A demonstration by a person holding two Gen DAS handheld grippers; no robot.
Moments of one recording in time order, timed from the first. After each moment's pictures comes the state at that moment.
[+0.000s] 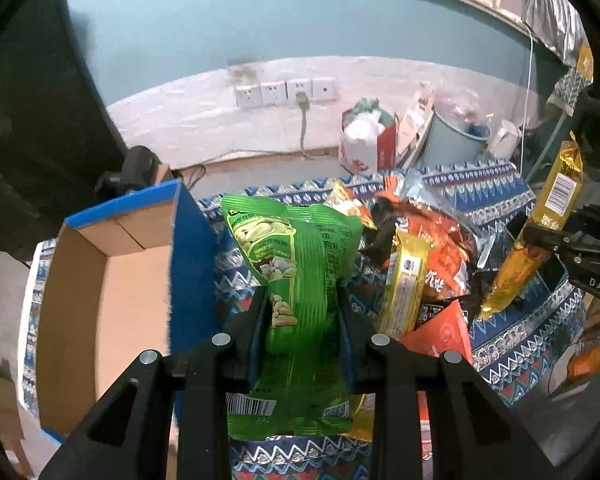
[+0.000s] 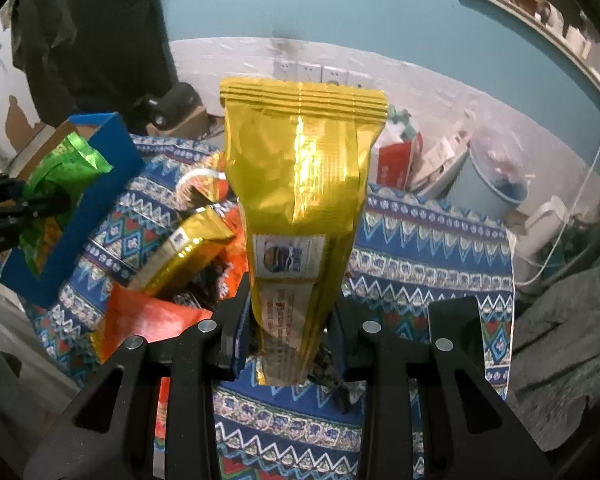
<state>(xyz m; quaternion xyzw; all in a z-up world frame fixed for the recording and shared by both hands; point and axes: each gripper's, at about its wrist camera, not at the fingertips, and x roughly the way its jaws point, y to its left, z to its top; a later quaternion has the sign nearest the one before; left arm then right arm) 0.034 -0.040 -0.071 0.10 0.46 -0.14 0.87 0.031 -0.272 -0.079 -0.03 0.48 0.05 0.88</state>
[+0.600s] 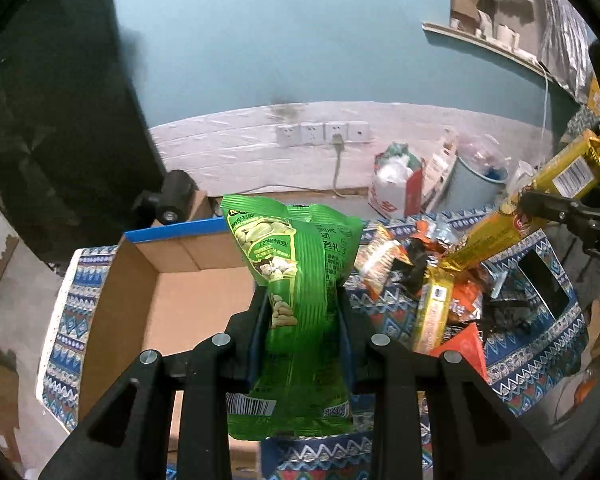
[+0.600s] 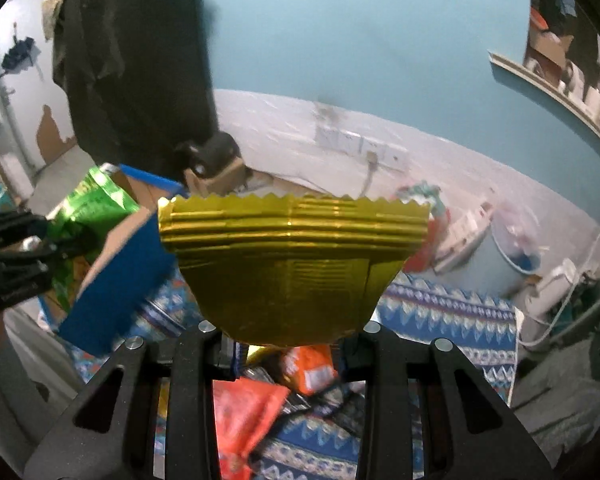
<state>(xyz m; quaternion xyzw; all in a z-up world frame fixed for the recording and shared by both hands) 0.020 0.017 -0.031 0.07 0.40 -0.10 0.91 0.052 -0.206 -0.002 -0.04 0.40 0.11 0.91</state>
